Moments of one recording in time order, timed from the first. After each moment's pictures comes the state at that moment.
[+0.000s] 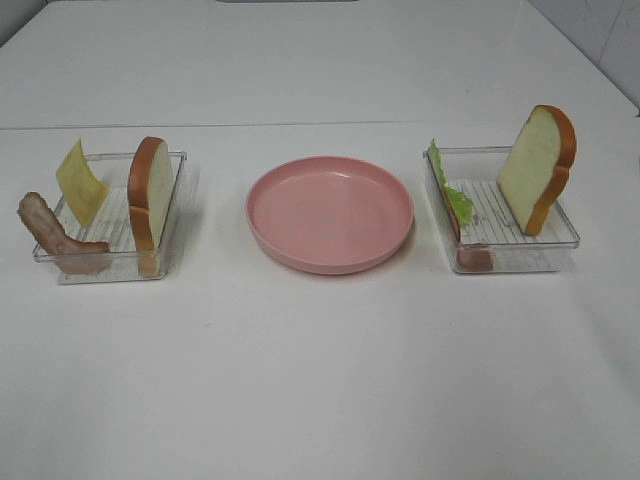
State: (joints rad) left arm 0.05 0.00 -0.52 -0.08 1.08 -0.02; right arm 0.04 0.93 -0.75 0.08 0.74 0.03
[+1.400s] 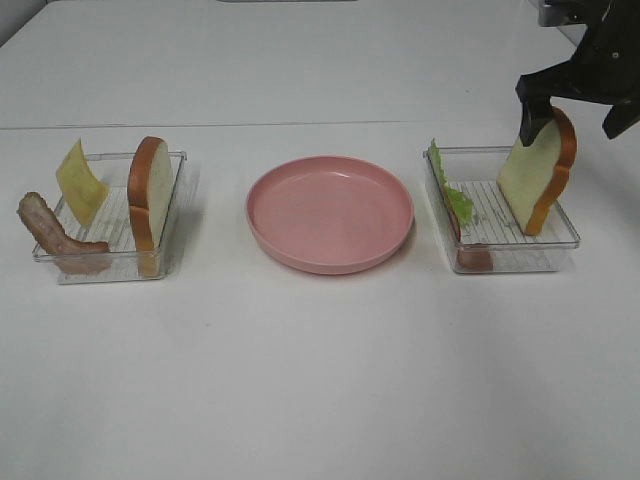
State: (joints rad) left arm 0.05 0.00 -0.52 -0.08 1.08 -0.02; right arm -0.01 2.10 -1.71 -0.07 0.91 0.01
